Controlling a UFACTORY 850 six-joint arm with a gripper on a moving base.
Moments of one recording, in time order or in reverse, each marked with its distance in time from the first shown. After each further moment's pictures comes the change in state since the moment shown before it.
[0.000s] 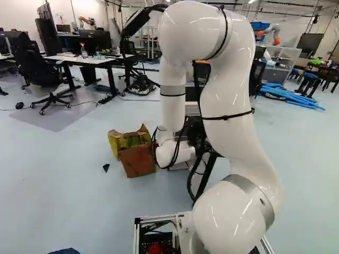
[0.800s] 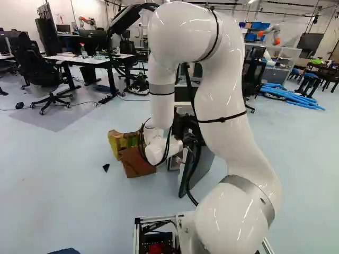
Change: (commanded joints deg) arm 7.4 -0.9 -4.5 -9.4 0.0 0.0
